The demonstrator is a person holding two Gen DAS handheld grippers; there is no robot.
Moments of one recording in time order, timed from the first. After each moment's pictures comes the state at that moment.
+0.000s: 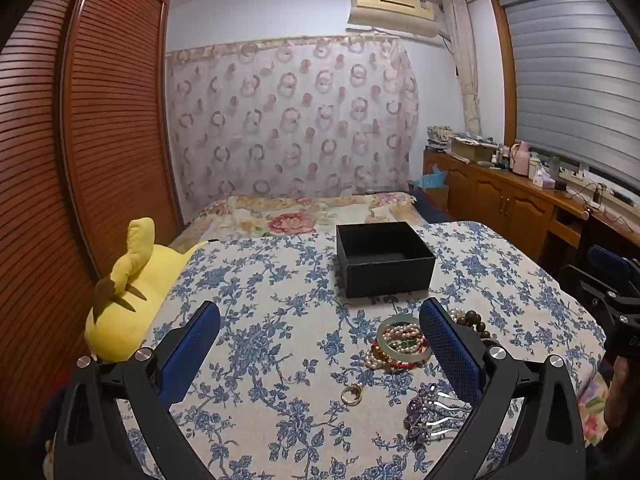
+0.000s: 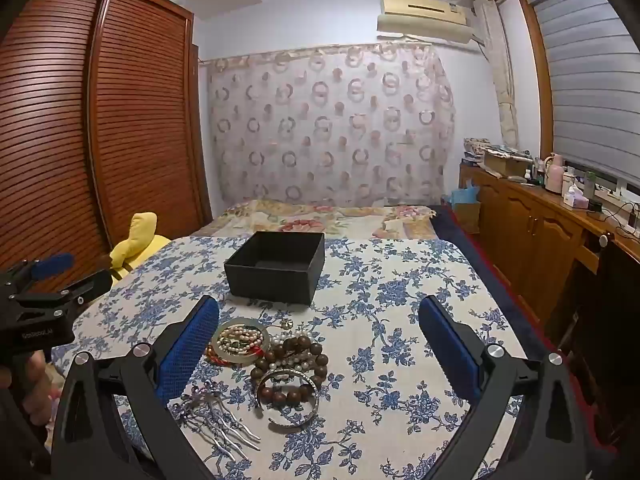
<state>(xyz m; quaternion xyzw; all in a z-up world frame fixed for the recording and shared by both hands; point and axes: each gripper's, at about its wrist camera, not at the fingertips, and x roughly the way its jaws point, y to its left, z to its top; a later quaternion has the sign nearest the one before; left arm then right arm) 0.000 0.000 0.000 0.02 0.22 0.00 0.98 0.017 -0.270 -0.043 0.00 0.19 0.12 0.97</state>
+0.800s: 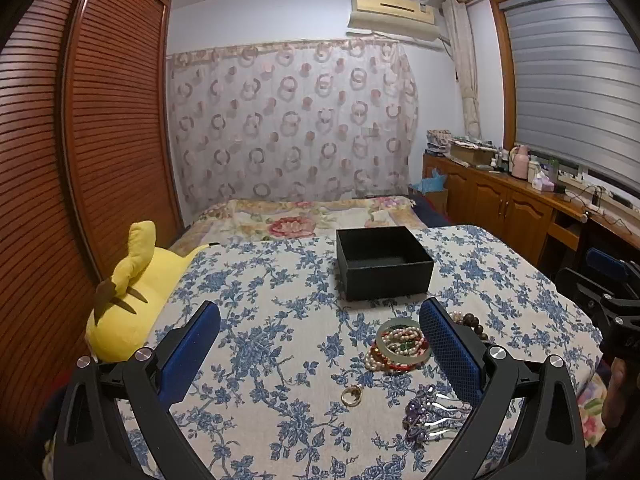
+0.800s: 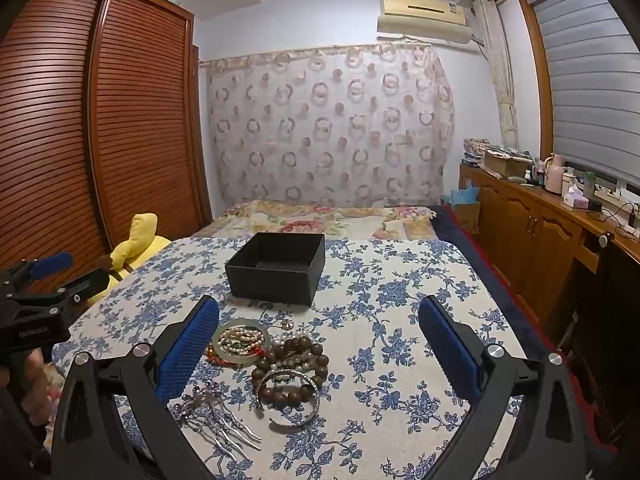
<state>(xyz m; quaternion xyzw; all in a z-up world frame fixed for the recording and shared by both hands) -0.004 0.005 0.005 0.02 0.21 -0.01 0.98 0.014 -0.269 -0.043 0.00 0.19 0.12 0.97</state>
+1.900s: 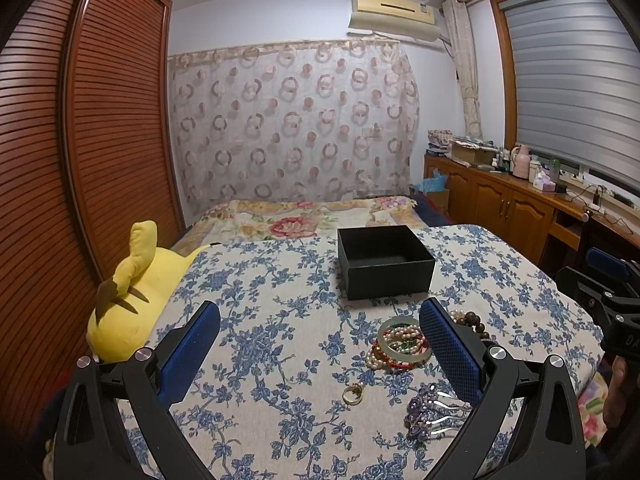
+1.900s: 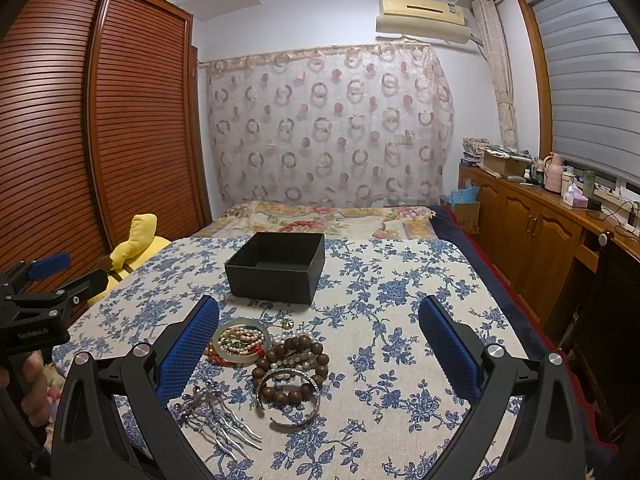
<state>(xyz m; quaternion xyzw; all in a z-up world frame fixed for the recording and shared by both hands) -0.008 0.002 0.006 0.02 0.21 -0.01 0.98 0.013 -0.267 -0.040 0.00 0.19 0.12 0.97</state>
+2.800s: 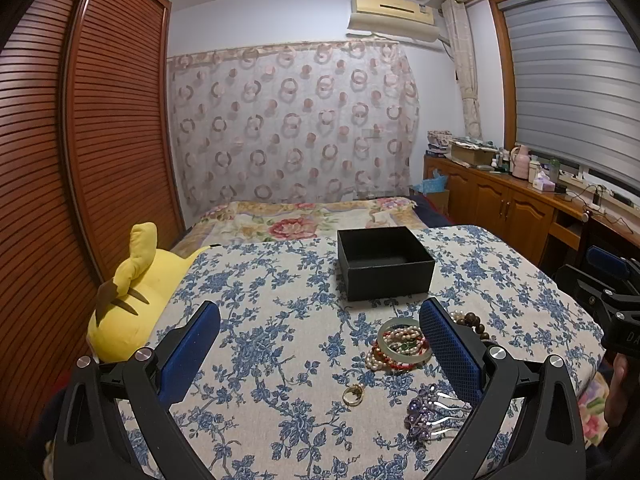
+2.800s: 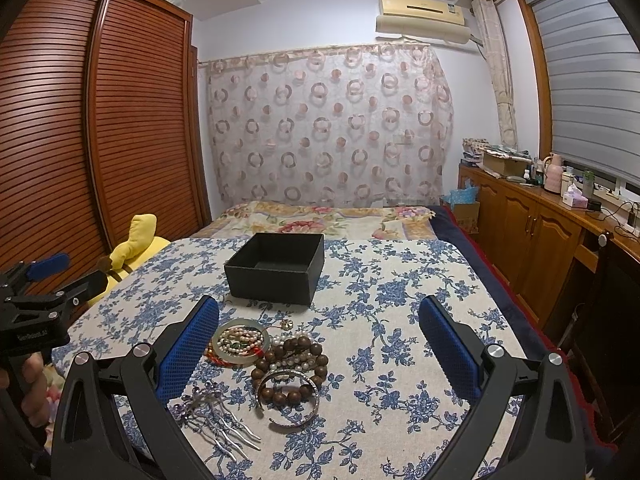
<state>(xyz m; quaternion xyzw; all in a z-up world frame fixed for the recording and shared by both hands) -0.011 0.004 0.007 0.02 0.21 -0.01 0.98 0.013 -0.269 -0.040 0.00 0.19 0.12 0.97</state>
